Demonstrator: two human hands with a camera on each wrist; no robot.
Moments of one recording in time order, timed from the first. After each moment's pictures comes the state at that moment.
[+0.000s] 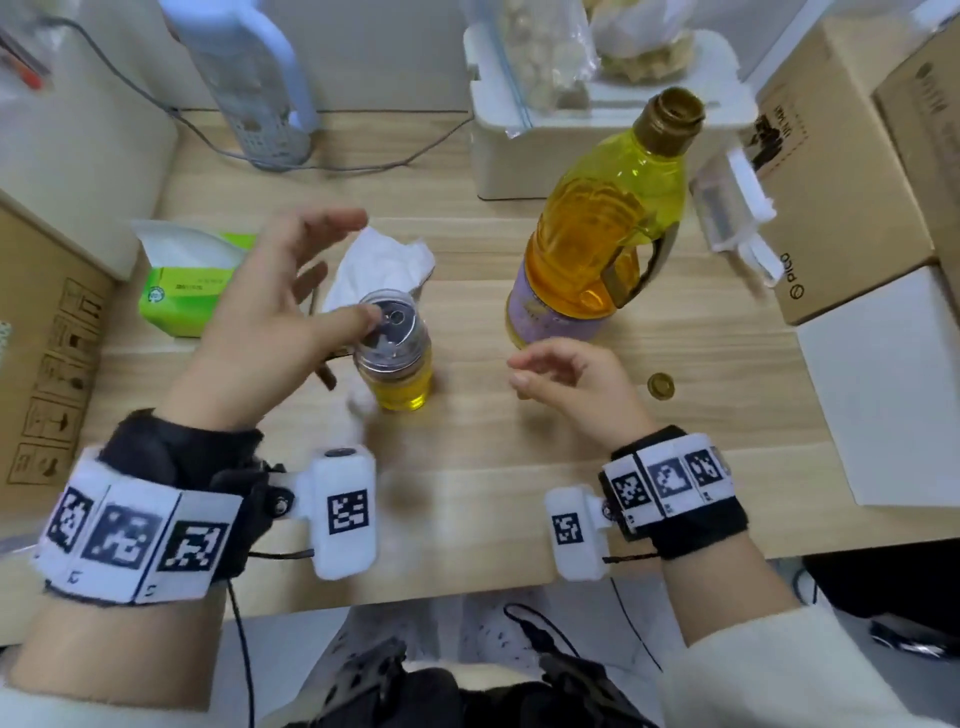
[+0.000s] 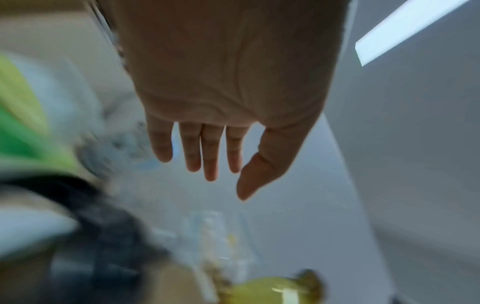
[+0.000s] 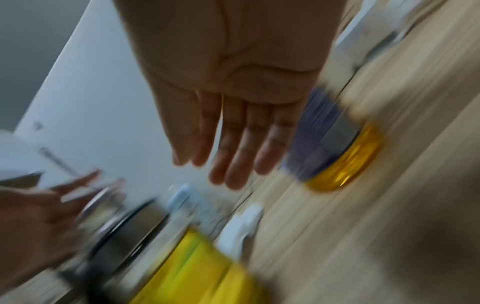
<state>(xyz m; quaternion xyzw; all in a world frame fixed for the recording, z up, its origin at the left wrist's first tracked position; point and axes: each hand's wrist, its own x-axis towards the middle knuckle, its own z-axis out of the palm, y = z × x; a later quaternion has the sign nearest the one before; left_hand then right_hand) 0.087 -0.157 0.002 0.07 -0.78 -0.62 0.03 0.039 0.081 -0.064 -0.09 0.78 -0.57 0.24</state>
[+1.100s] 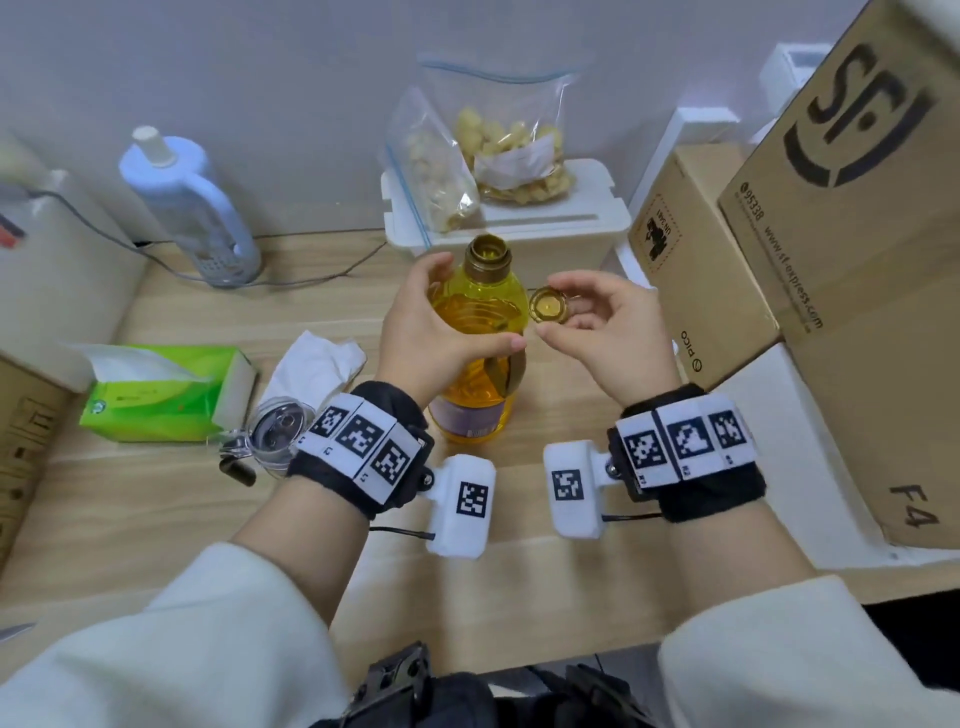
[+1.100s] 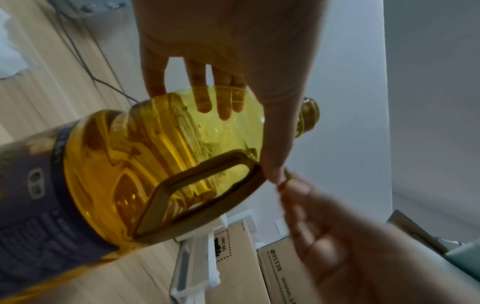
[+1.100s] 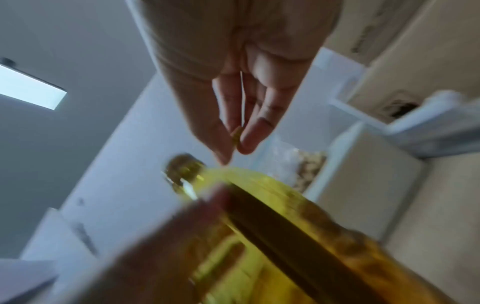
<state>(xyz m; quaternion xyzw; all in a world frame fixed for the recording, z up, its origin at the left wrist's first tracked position) -0.020 -0.004 0.011 0.13 -0.81 -0.57 0.08 -0.047 0.160 0.027 -0.08 0.81 -0.58 0.02</state>
